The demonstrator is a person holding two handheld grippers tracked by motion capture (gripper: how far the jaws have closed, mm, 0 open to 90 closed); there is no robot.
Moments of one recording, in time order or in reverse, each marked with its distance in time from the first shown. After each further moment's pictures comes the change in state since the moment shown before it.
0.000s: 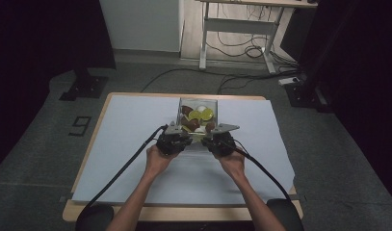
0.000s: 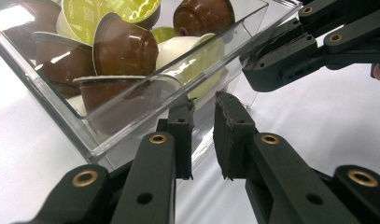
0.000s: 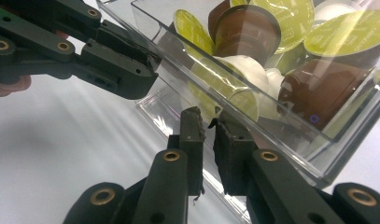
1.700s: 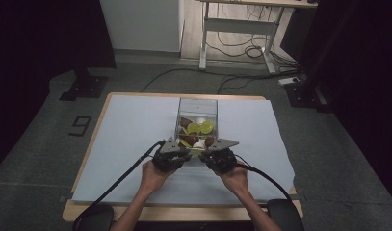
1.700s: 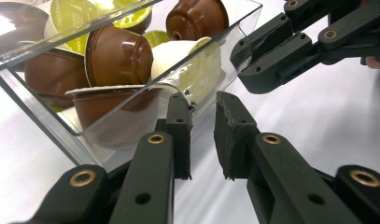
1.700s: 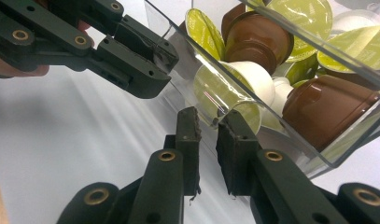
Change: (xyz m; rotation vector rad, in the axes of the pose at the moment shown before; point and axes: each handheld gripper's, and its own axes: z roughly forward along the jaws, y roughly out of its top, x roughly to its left) left arm -0.039 -0.029 -0.030 -0.011 -0.055 0.046; right arm 0.043 -0.021 -0.030 0.026 0.050 -0.086
